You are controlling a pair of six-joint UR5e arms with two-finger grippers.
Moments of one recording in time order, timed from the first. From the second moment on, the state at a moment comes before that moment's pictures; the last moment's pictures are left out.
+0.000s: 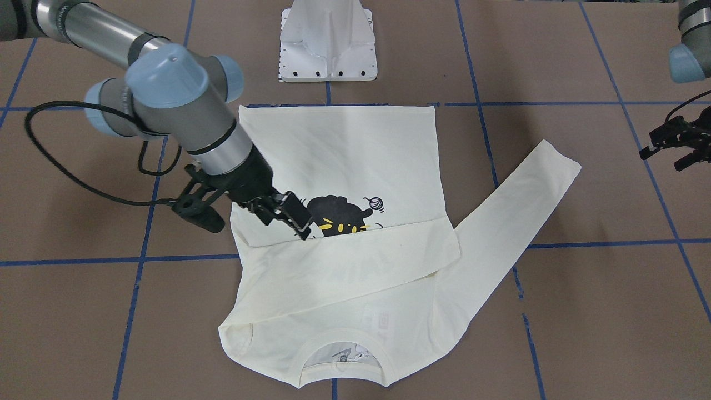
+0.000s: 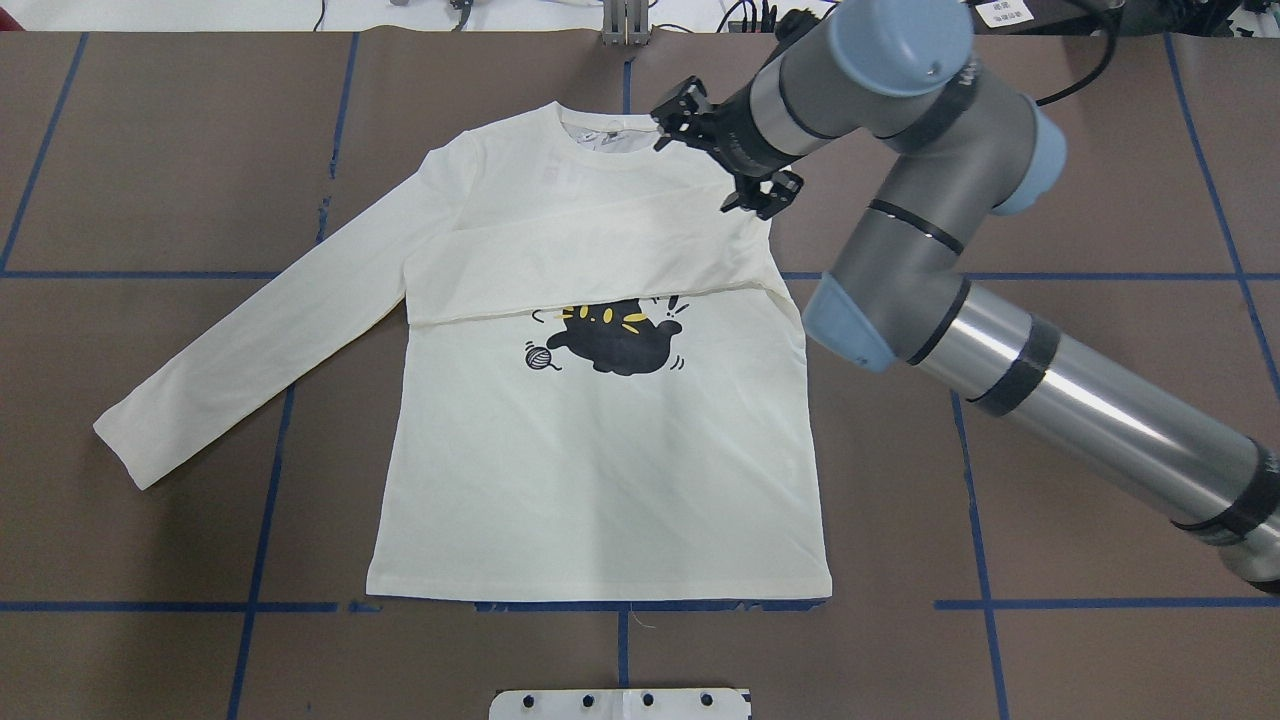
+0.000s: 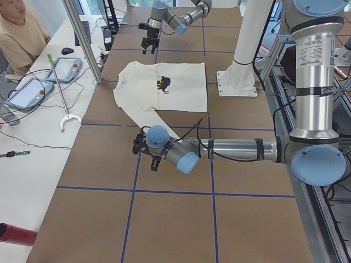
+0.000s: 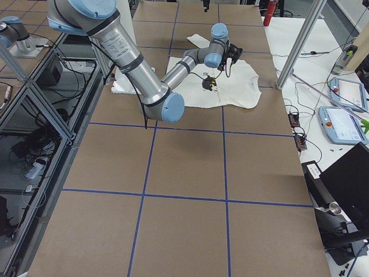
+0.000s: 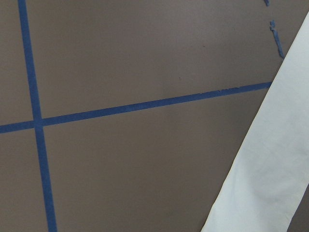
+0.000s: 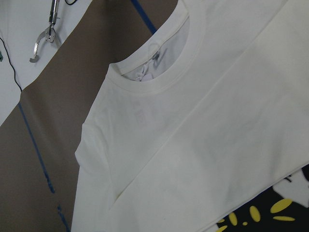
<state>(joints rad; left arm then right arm) -1.27 -1.50 -1.56 -2.21 -2.51 -0.46 0.83 -0.89 1.51 -1.08 2.04 1.71</state>
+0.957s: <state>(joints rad) -1.01 -1.54 -1.53 -2.23 -2.34 -0.68 1.11 -1.19 1.56 -1.07 2.33 1.24</state>
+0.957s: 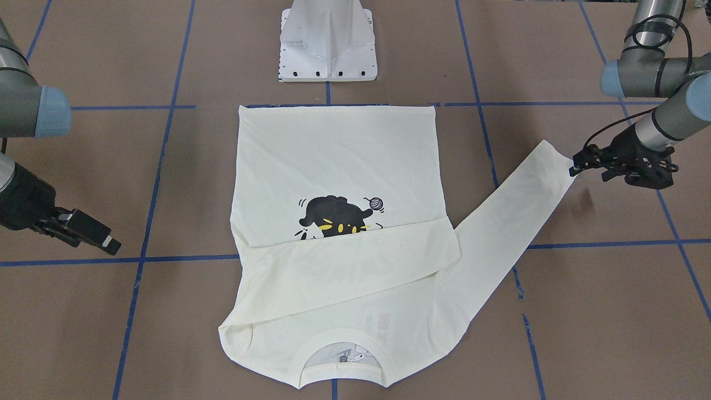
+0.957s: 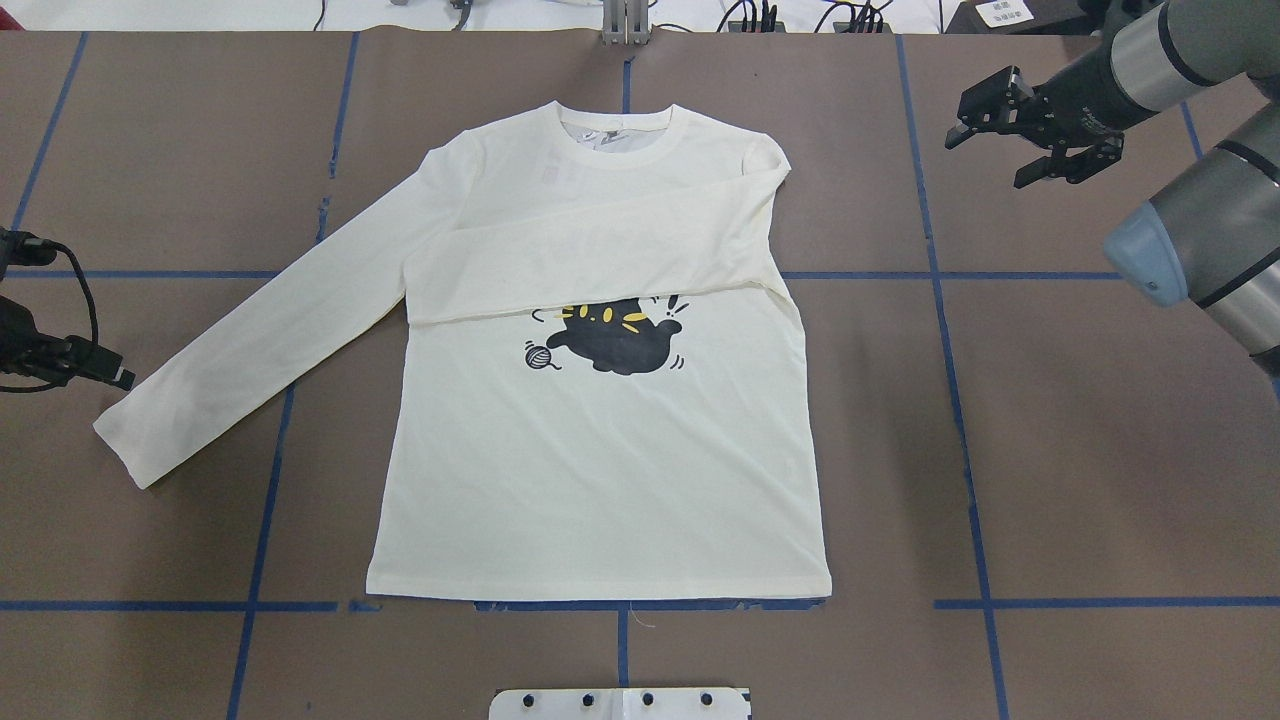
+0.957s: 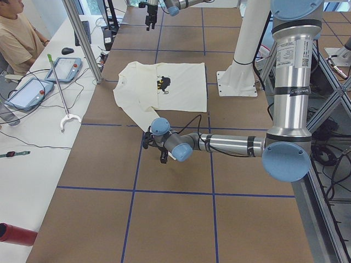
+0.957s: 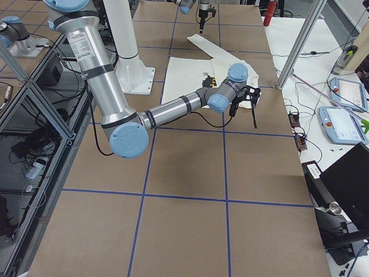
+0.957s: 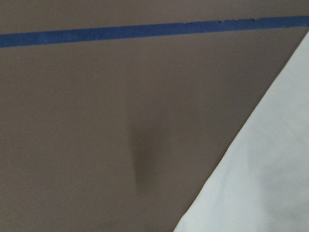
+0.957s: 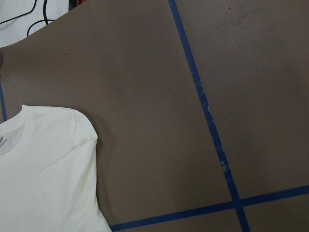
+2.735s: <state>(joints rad) -0.96 -1.53 -1.63 -2.23 -2.44 -0.73 1.10 -1.19 1.57 -1.07 2.33 1.25</state>
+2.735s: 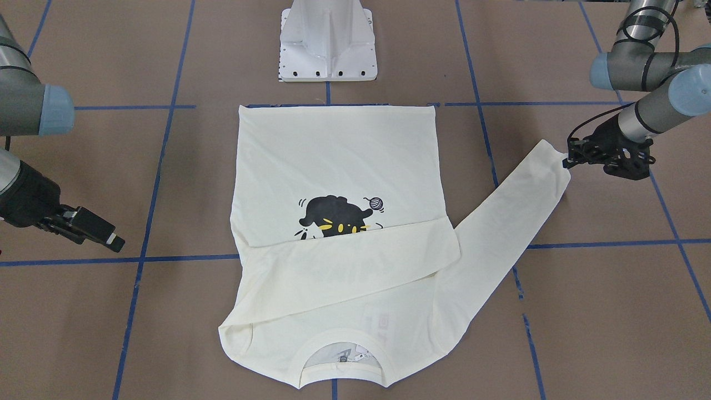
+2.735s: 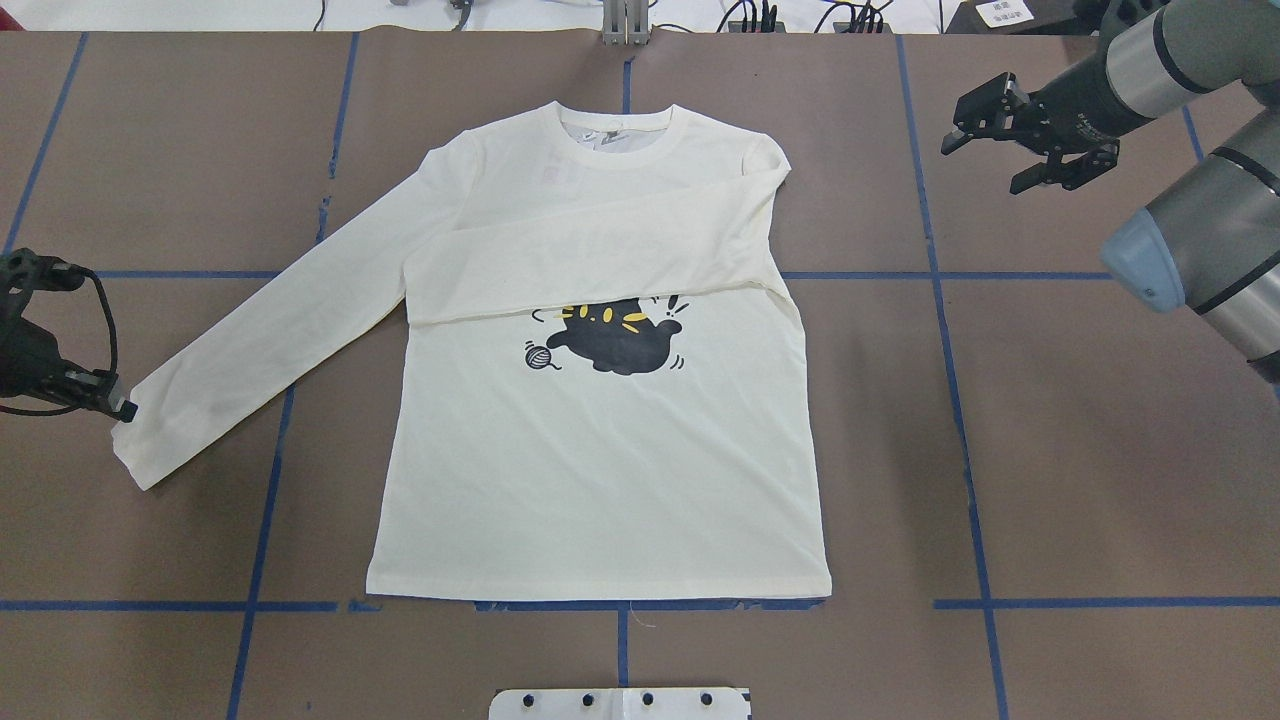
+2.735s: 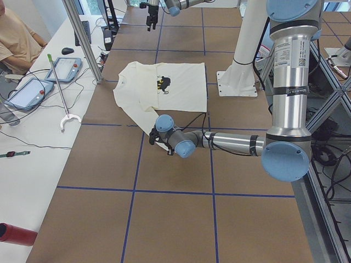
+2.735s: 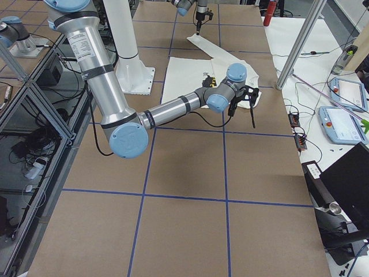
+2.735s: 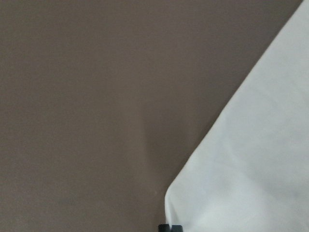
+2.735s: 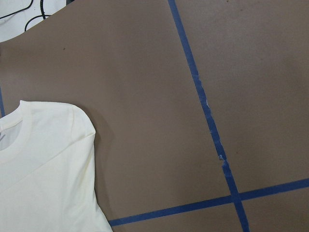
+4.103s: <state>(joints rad) -0.72 -2.64 -1.04 -2.38 -2.03 -1.63 1.16 -1.27 1.61 -1.07 2.40 1.23</state>
